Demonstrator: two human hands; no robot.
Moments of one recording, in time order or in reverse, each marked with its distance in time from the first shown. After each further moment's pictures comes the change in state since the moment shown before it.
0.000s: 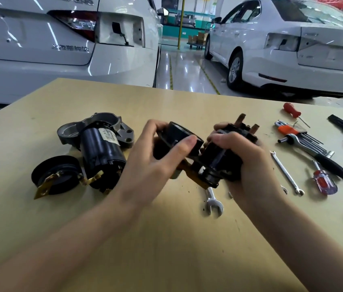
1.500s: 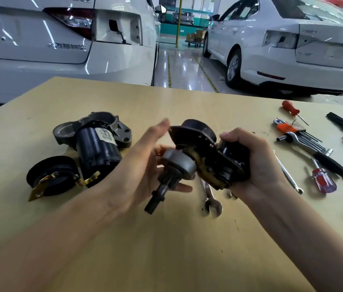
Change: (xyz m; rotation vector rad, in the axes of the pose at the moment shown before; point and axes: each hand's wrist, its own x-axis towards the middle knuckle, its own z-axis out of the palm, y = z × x) left_hand 0.006 0.010 -0.014 -0.396 -0.302 -0.516; right_hand 0.014 -0.002 -0.011 0.195 0.044 0.302
